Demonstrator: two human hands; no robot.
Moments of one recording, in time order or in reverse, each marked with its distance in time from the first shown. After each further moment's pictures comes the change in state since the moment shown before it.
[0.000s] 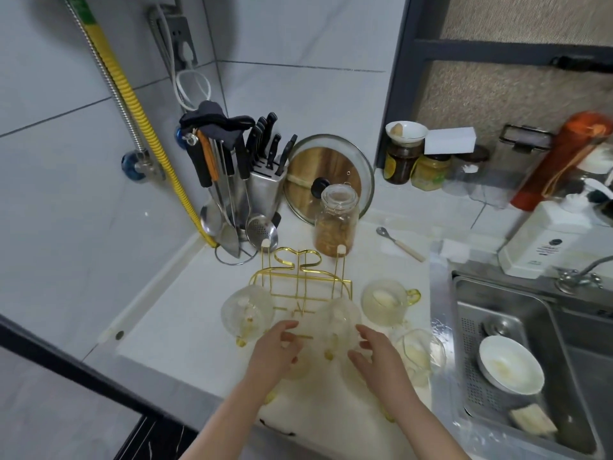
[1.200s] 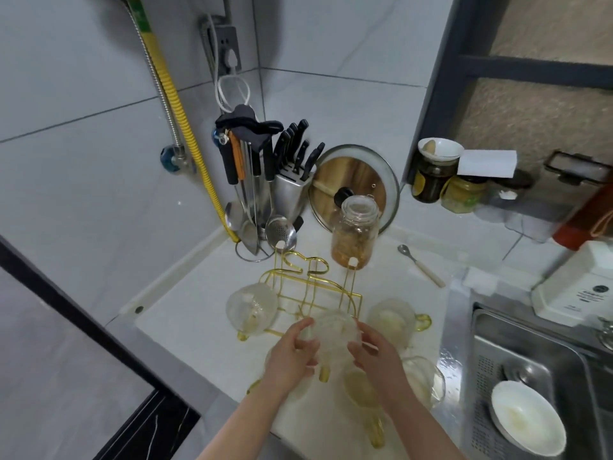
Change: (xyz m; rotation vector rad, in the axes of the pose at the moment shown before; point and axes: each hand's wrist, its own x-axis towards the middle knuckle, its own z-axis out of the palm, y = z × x) left_hand -0.021 0.023 0.046 -0.257 0.134 -0.073; right_hand 0.038 0.018 -0.010 0.462 -0.135 0.120
